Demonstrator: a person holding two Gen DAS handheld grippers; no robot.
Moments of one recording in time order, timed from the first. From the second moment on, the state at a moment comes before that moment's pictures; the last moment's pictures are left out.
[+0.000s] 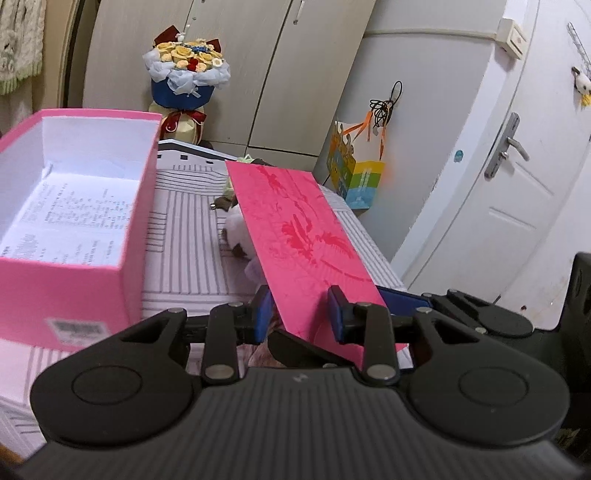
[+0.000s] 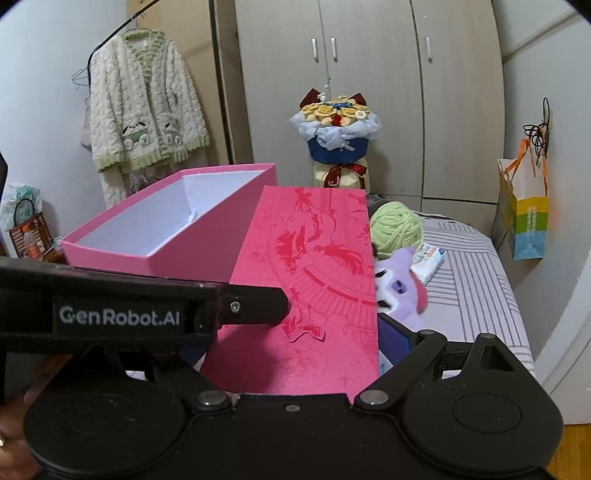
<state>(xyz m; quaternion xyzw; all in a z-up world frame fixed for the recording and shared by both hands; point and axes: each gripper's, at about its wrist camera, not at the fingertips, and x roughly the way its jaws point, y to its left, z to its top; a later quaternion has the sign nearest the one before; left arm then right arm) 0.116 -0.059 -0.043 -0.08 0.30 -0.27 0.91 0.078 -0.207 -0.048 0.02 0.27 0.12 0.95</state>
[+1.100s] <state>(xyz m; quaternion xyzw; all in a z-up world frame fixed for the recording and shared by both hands) 0.203 0.105 0.011 -0.10 0.30 -0.18 0.93 0.188 -0.046 0.001 0.03 0.28 0.20 0.94</state>
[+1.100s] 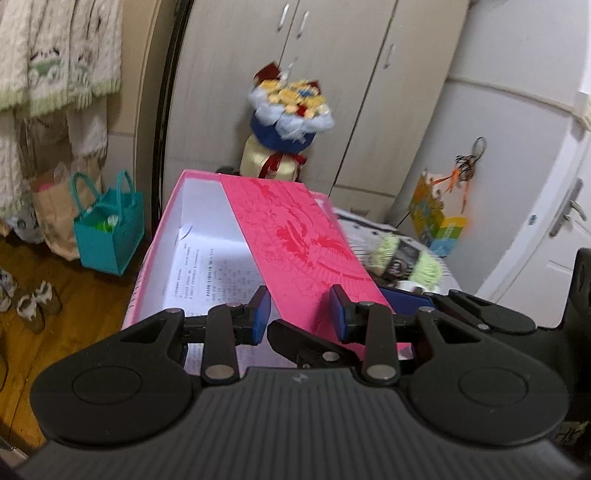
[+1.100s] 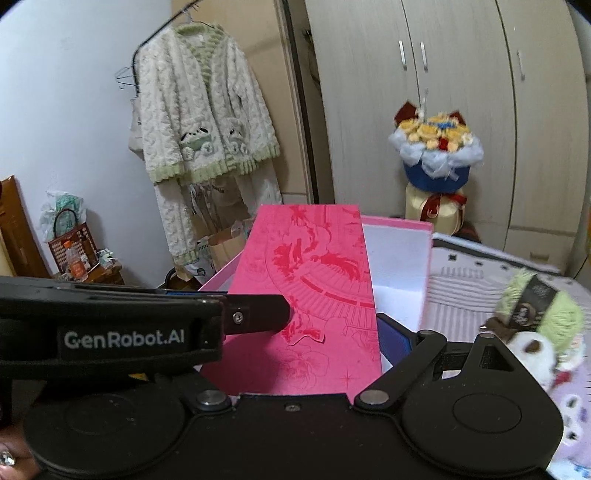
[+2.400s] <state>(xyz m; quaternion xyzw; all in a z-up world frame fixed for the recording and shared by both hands) 0.251 0.127 0.019 -0.05 0.34 -0.14 0.93 0.251 -0.030 0.003 0.01 0.38 0.19 0.90</state>
